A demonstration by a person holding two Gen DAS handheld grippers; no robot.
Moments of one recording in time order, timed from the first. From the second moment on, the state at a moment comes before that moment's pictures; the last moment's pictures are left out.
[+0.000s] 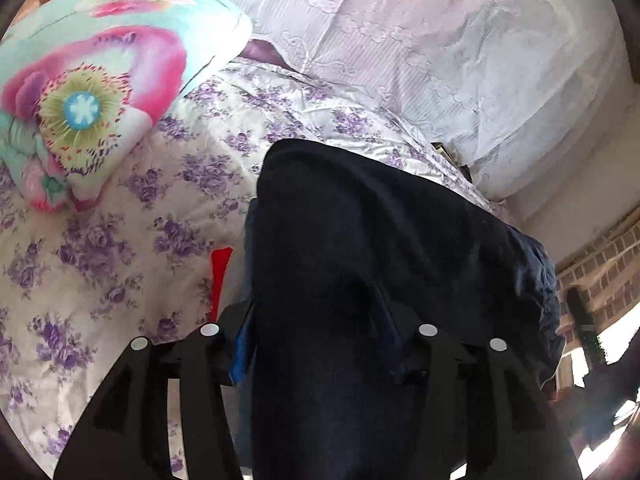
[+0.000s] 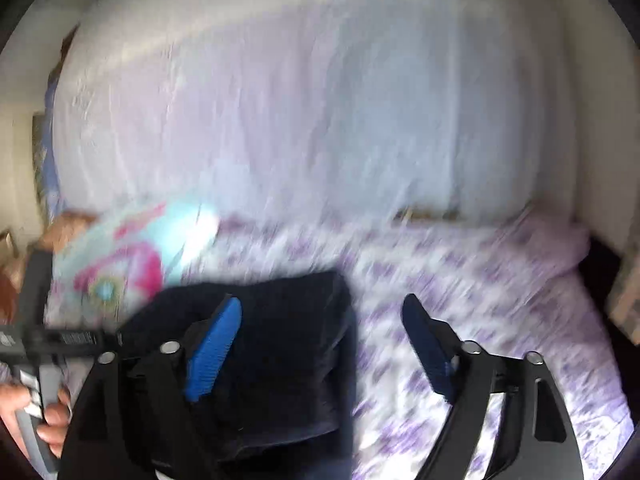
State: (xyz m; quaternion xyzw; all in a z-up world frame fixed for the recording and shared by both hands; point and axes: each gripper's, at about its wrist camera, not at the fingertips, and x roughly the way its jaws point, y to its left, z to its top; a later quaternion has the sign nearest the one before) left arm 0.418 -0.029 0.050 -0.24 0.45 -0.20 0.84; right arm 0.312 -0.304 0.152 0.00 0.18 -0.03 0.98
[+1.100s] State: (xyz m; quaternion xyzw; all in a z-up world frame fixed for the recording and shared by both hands) left arm 0.008 -0.009 0.083 -0.01 0.34 -0.10 0.93; right arm -0.061 -0.307 0.051 0.01 0.21 0.02 0.98
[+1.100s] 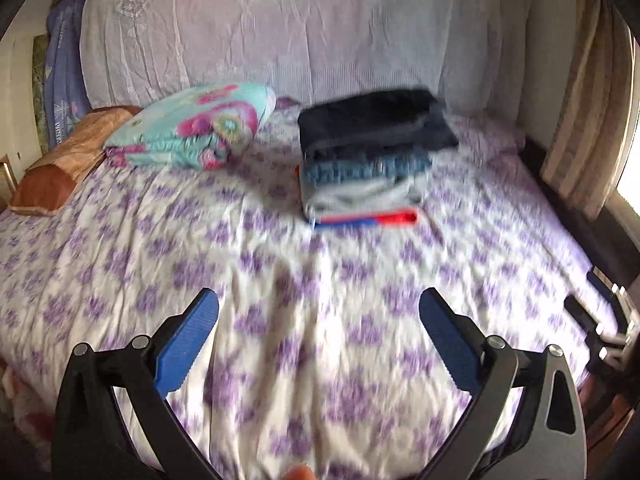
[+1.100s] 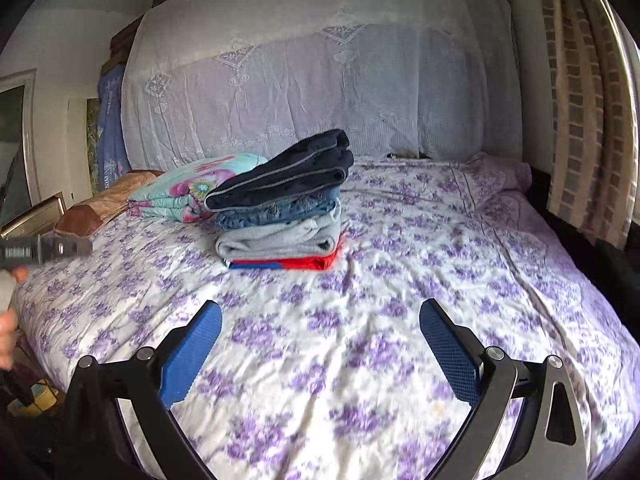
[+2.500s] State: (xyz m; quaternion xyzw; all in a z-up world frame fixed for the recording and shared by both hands) left arm 0.000 0.024 -0.015 0.02 0.31 -0.08 0.95; right arm -0.070 -0.269 -0.001 -0.01 0.25 -0.05 0.97
